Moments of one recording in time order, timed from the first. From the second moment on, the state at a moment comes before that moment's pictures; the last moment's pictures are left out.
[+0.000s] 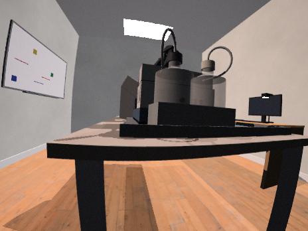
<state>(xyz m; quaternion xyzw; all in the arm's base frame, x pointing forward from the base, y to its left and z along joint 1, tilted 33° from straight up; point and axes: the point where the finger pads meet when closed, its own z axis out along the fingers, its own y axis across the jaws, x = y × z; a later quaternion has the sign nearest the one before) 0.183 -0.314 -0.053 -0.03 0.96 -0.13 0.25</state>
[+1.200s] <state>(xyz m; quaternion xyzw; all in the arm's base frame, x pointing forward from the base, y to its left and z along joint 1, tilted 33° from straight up) 0.185 -0.314 -0.055 -0.03 0.96 -0.13 0.25</state>
